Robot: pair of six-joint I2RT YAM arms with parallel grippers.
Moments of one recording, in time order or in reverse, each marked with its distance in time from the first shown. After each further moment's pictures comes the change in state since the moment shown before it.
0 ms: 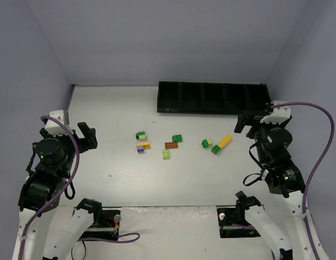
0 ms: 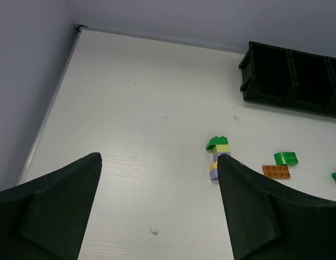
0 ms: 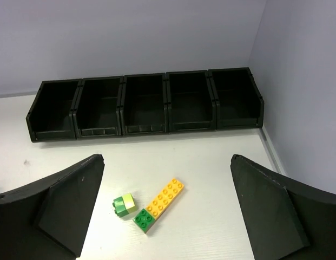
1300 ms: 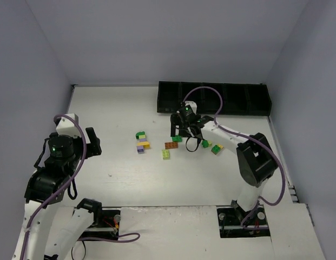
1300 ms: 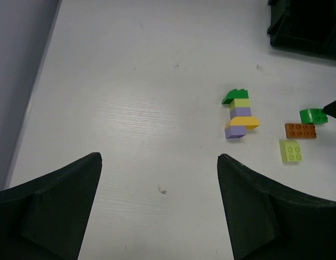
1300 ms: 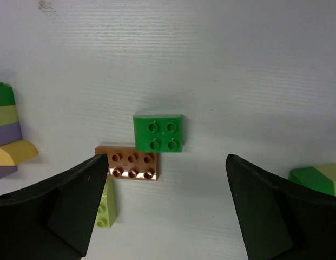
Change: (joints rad) left arm 0.000 0.036 -0.040 -0.142 0.004 -0.043; right arm 0.361 1.088 0.231 0.045 -0.125 0.428
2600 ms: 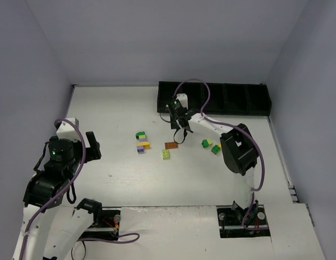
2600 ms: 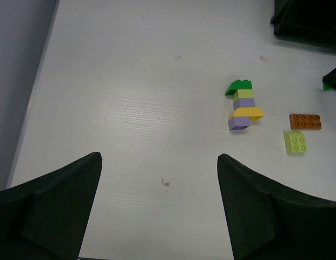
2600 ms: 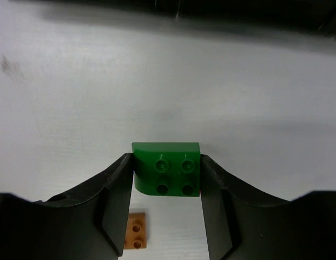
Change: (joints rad) left arm -0.019 -0.029 -0.021 -0.048 -0.013 0.000; right arm 0.045 0.271 0.241 -0.042 0.203 -0.065
